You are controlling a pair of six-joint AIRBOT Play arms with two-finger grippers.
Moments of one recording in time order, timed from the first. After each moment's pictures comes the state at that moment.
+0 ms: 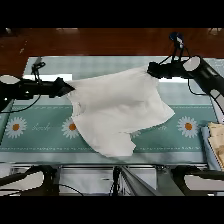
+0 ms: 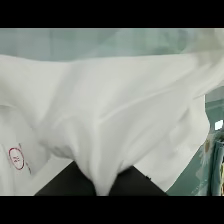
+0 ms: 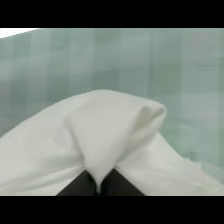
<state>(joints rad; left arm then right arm) 0.12 -1.37 0.95 0.52 -1.02 -1.08 0.10 -1.50 1.26 -1.01 0.69 1.49</state>
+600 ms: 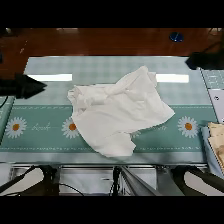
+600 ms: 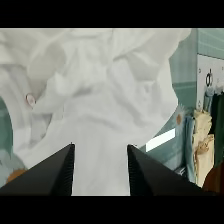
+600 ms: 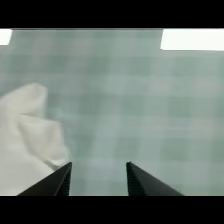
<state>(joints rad) 0.49 -1.17 1.01 0.60 -1.49 -1.10 -0.19 -1.20 1.29 -1.36 0.91 1.38</state>
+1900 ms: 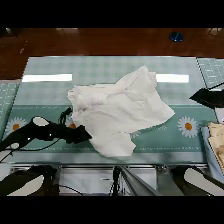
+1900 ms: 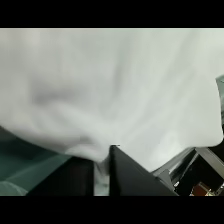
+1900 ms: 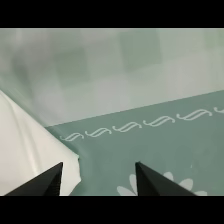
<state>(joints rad) -0.16 -1.20 0.36 0.54 -0.95 -1.22 -0.51 -1.20 0.97 -1.13 1.10 1.24</state>
